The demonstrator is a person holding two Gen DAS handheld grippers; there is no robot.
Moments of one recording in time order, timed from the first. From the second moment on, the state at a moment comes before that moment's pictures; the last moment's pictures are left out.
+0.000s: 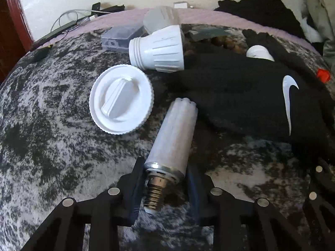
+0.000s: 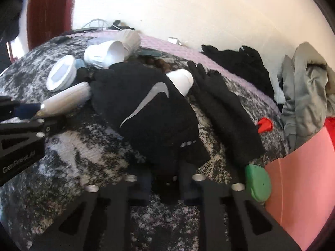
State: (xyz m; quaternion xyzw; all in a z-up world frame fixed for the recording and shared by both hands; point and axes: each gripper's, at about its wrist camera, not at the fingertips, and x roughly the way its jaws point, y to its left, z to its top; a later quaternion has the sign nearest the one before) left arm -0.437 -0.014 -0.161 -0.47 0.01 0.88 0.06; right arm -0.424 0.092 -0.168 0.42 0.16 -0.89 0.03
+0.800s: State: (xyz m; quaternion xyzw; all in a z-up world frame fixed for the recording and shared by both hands) left arm -0.270 -0.033 -0.062 -0.41 0.01 0.91 0.01; right arm -0.253 0.101 -0.057 0.37 0.10 -0.92 0.07
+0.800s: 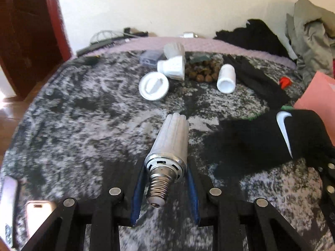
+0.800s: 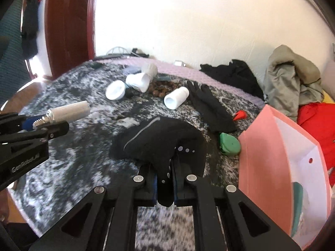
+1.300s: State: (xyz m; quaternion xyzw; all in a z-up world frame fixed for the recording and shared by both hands) left arm -0.205 0.009 0.017 -0.33 0.02 0.94 0.03; right arm -0.151 0.146 0.033 0.27 0.07 -0.96 0.08
